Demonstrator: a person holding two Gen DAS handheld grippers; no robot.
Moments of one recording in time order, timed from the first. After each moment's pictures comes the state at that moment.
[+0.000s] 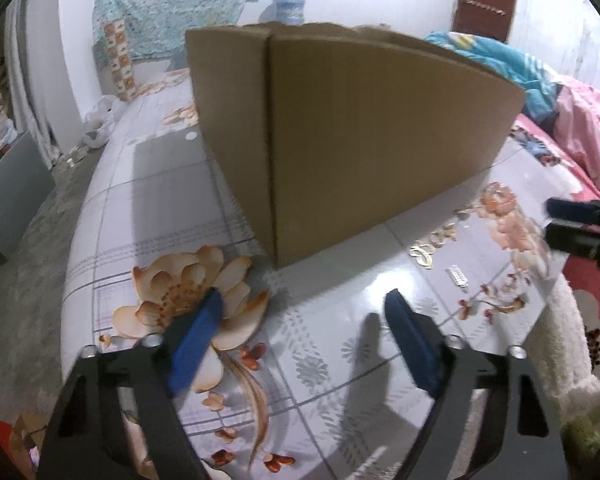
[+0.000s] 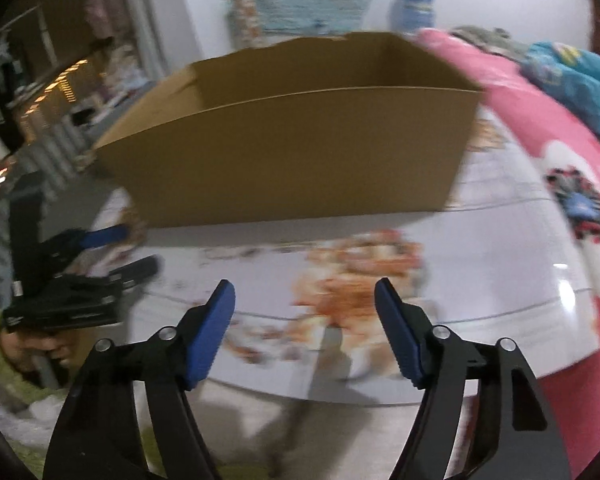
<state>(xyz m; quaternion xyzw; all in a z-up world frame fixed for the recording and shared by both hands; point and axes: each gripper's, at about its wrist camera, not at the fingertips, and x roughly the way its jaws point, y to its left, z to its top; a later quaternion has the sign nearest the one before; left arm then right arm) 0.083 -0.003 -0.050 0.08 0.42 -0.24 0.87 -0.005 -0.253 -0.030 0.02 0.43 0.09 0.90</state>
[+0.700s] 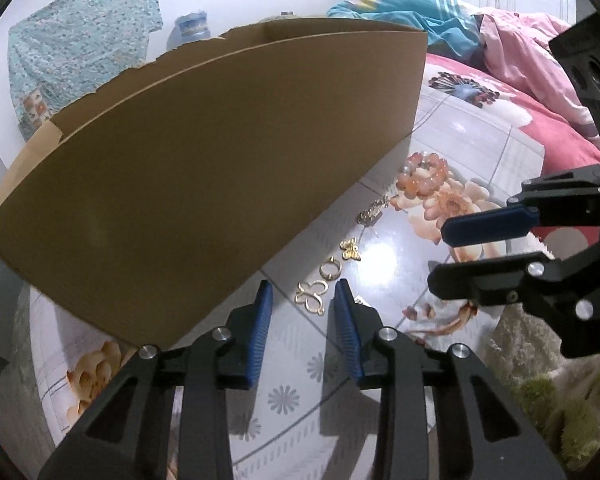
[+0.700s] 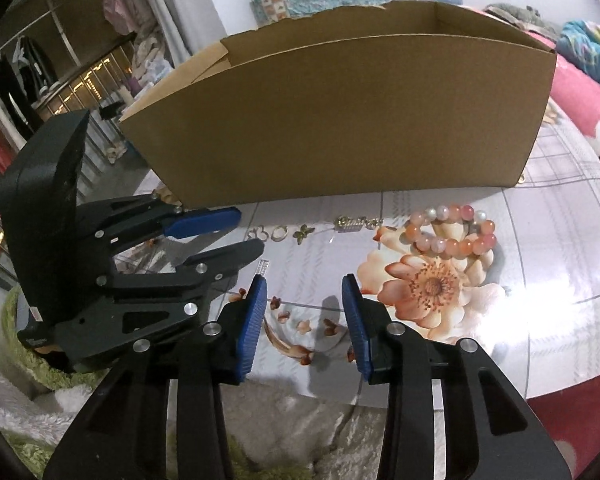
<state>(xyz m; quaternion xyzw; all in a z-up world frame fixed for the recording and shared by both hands) 0.077 -0.089 -0.051 0.19 0.39 -0.34 0.83 0.001 -0.246 -0.046 0.06 0.45 0.13 0.88</state>
